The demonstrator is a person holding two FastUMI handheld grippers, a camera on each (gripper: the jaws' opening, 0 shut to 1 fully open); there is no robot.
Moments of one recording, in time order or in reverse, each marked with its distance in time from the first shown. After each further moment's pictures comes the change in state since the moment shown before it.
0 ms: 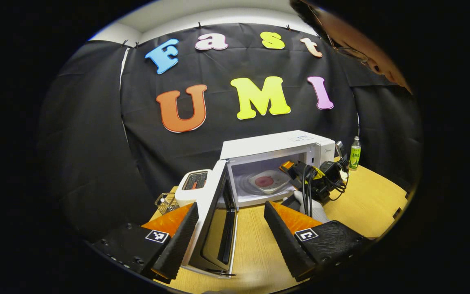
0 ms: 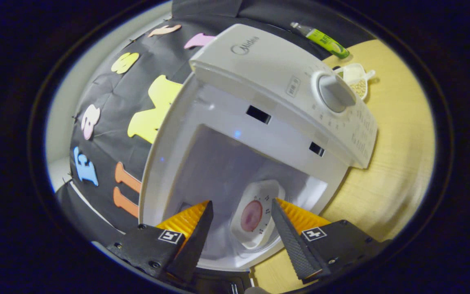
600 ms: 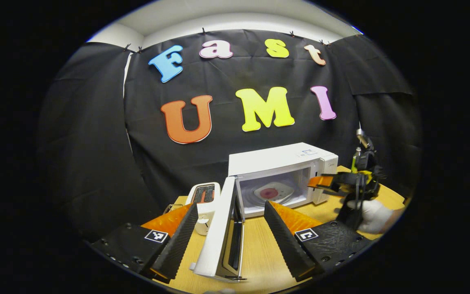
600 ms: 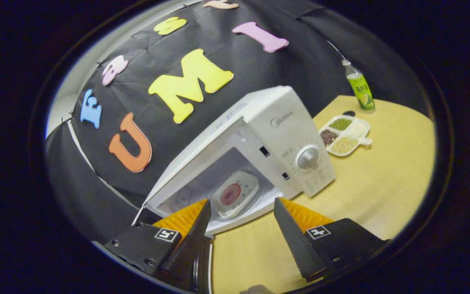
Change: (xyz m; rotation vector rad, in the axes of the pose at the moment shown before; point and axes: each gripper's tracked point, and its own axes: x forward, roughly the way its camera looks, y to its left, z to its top) left arm -0.010 0.034 0.033 -0.023 -0.042 0.025; right arm -0.120 -0.005 0.066 -0.425 0.188 -0.080
